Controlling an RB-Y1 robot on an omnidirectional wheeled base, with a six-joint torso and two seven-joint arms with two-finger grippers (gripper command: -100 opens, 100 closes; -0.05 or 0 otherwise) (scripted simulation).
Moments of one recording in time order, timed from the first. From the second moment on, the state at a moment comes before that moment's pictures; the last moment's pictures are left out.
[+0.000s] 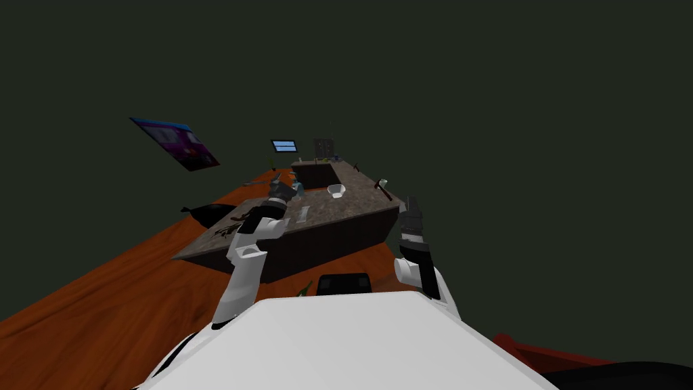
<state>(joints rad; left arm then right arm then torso) -0.08 0.26 0.18 -2.07 0.24 0.24 0.48 0.48 0.04 -0.04 -2.21 0.08 -0.44 0.09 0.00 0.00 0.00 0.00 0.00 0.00</state>
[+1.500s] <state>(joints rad) -0.26 0.31 0.26 -1.89 0.27 0.66 0.73 0.48 0.04 -0.04 -2.21 0.08 -0.44 0.09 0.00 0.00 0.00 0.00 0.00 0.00</state>
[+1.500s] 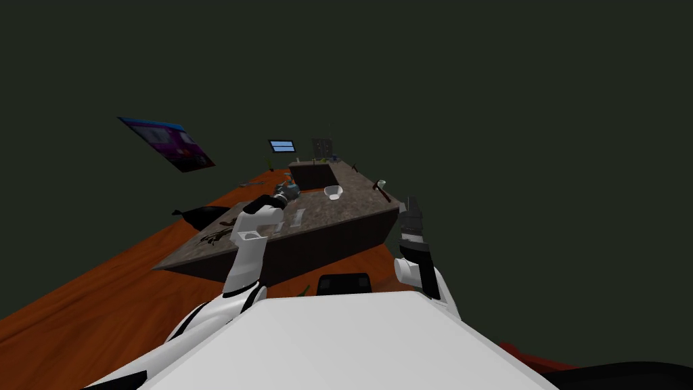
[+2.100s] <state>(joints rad) -0.32 0.33 0.29 -1.81 0.26 0.82 0.82 0.48 0.04 -0.04 -2.21 0.08 -0.44 0.09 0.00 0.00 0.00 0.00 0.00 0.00</state>
